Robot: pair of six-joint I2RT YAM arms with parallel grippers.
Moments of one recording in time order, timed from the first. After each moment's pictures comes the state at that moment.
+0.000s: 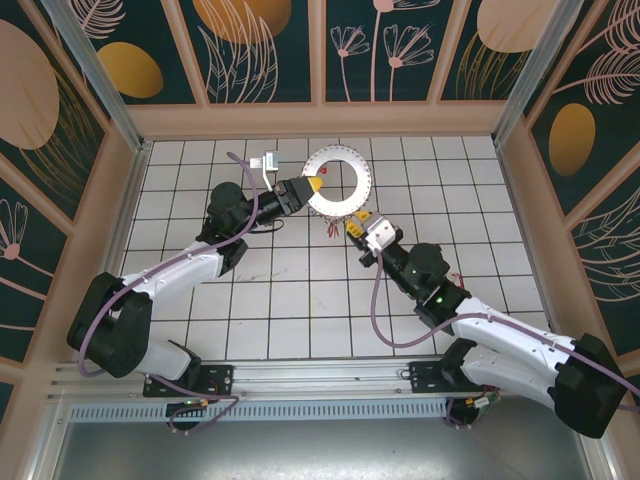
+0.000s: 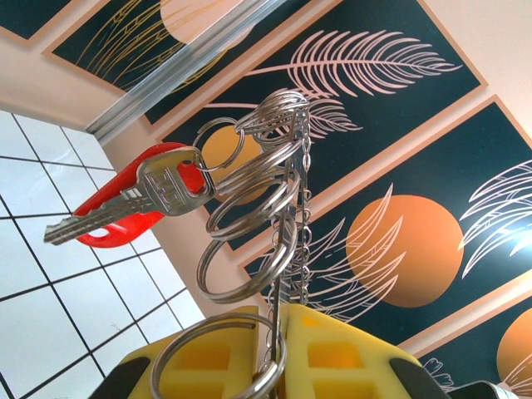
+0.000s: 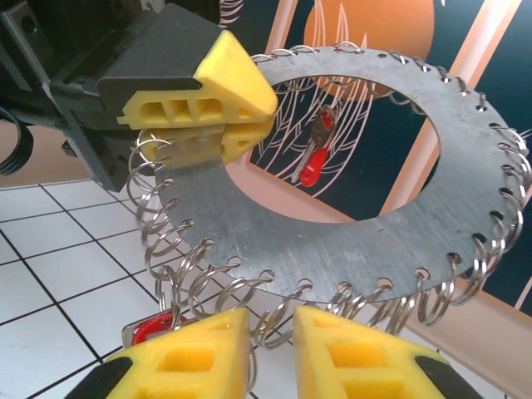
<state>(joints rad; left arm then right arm) -0.54 1.44 0.83 0.78 0.58 -1.07 0.83 0.94 0.45 0.56 0.13 -0.32</state>
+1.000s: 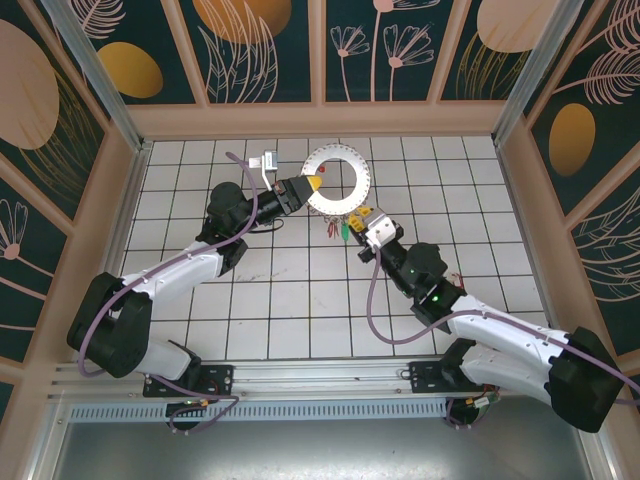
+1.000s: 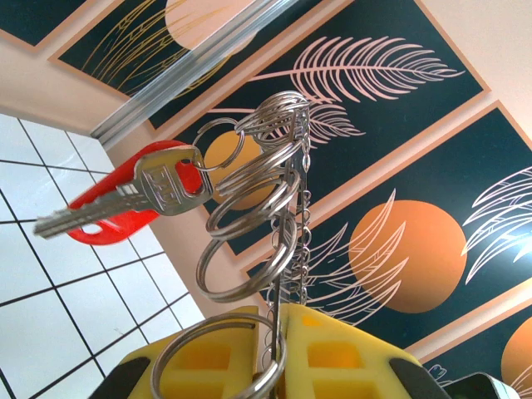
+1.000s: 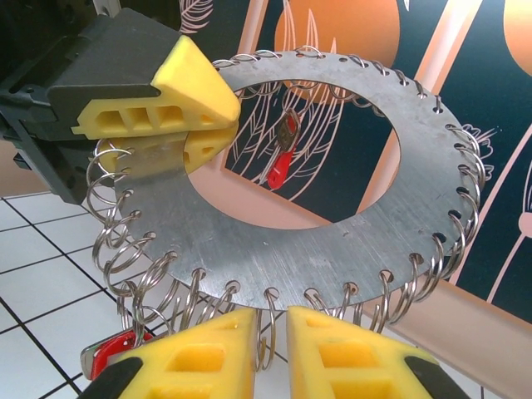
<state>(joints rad) -0.54 1.44 0.83 0.78 0.57 -1.07 0.83 0.98 0.45 0.64 0.20 -0.32</state>
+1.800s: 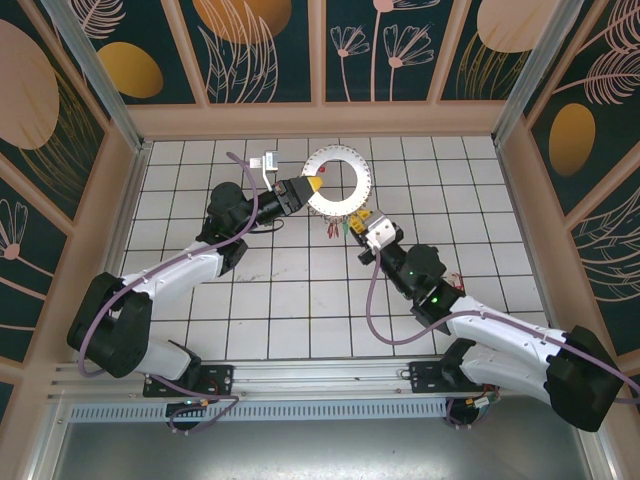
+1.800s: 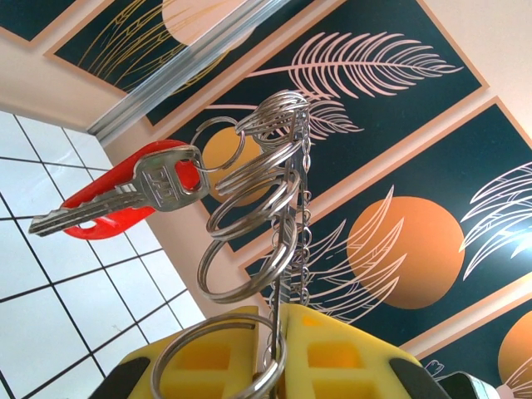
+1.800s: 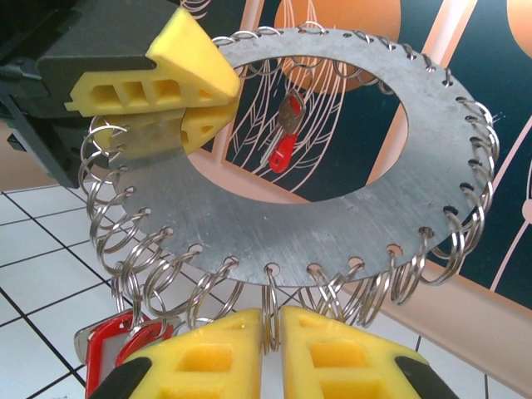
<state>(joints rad) -0.54 1.44 0.83 0.78 0.58 -1.07 0.83 0.99 0.43 0.65 0.20 -0.30</state>
